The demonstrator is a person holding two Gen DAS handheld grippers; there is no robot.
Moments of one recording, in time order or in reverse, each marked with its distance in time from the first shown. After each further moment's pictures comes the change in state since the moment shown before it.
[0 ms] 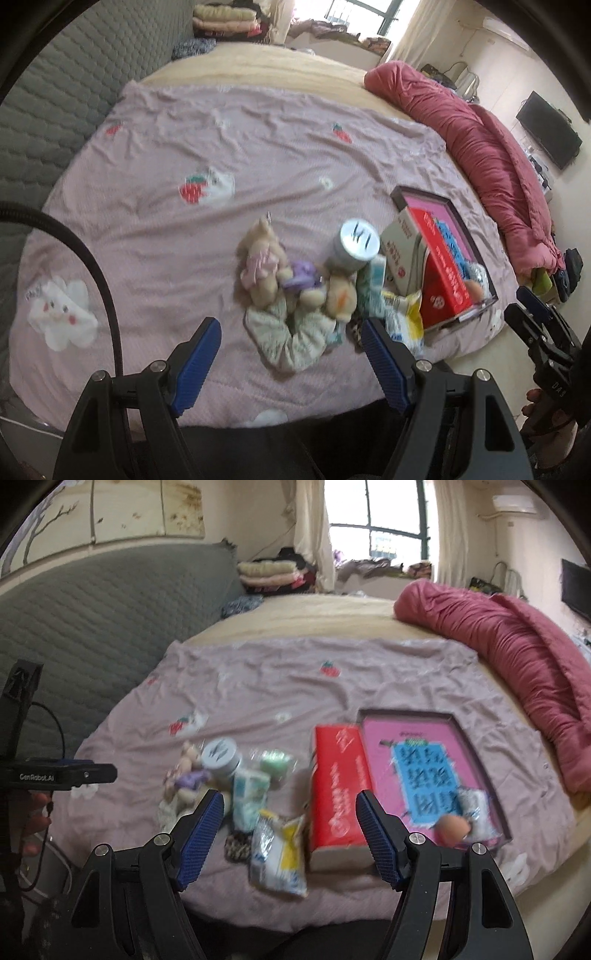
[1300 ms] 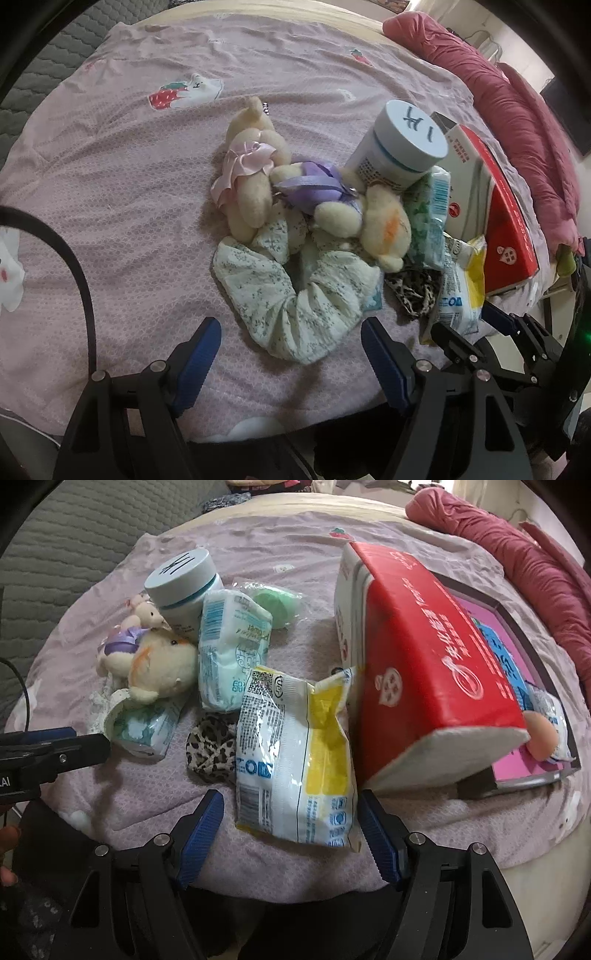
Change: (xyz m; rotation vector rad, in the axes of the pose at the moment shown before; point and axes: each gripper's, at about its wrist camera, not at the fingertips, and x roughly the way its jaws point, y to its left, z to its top) left arm 0.116 0.001 -0.036 -0.029 0.180 0.037; right arm 0.147 0.021 -0.076 0.007 0.368 -0.061
